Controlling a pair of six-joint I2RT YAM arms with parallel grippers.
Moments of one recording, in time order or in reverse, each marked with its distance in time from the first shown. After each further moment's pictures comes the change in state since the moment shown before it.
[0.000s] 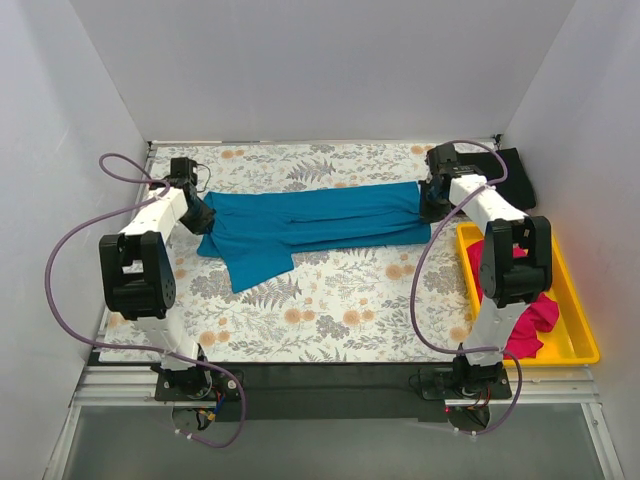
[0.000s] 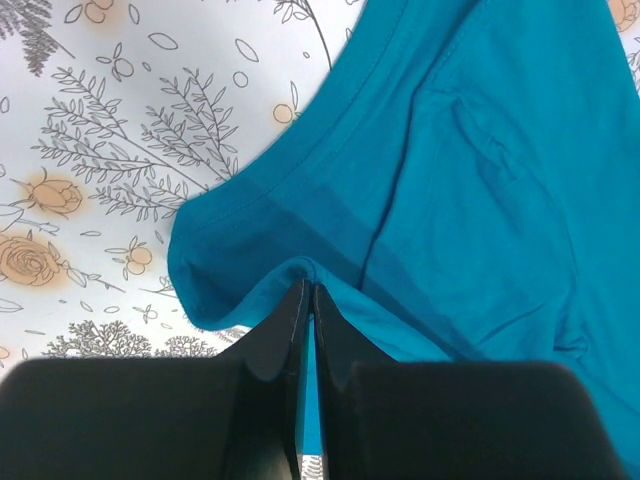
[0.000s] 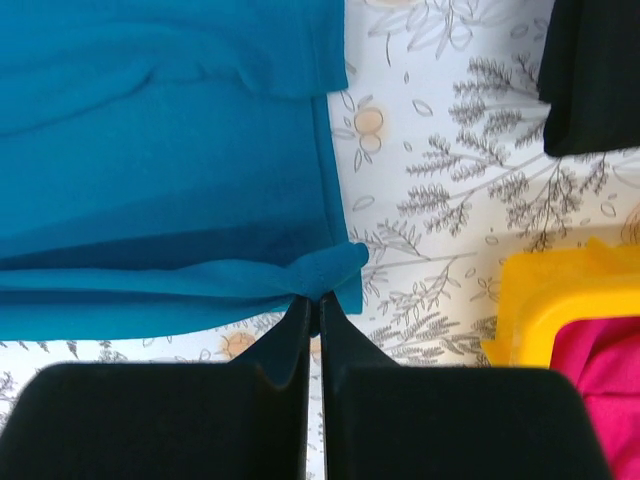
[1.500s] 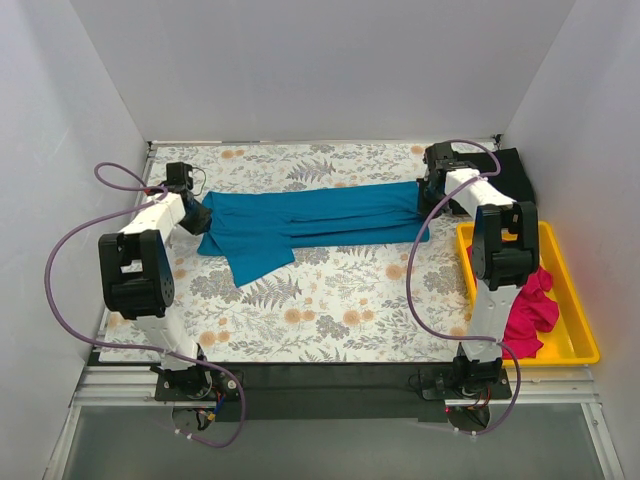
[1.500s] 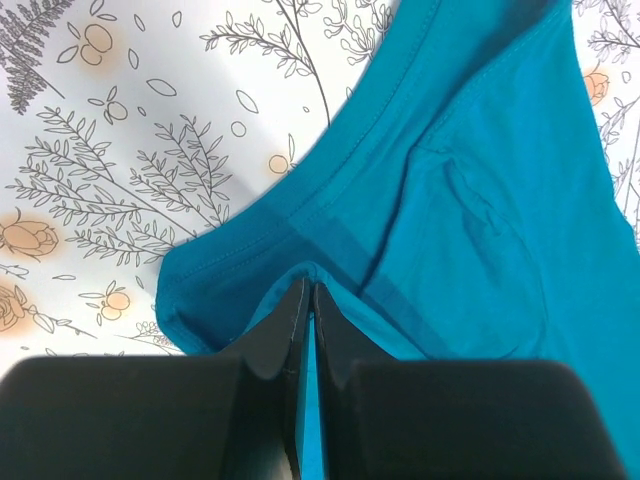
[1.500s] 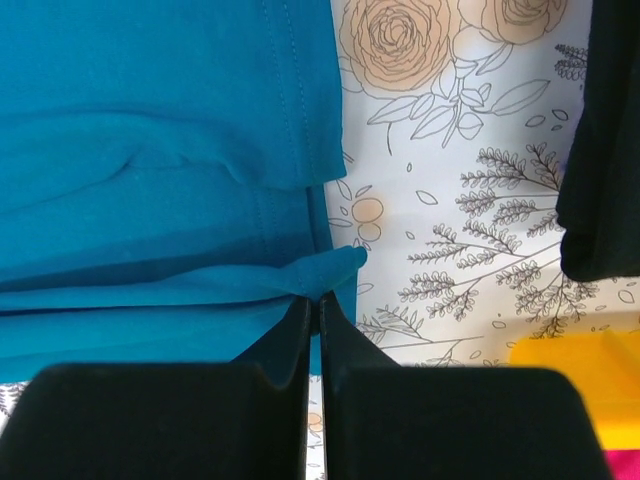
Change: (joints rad) left arm 0.034 0.019 -0.057 0.142 0.005 -0.064; right arm -0.025 0.171 0.126 0.018 -0.019 -0.017
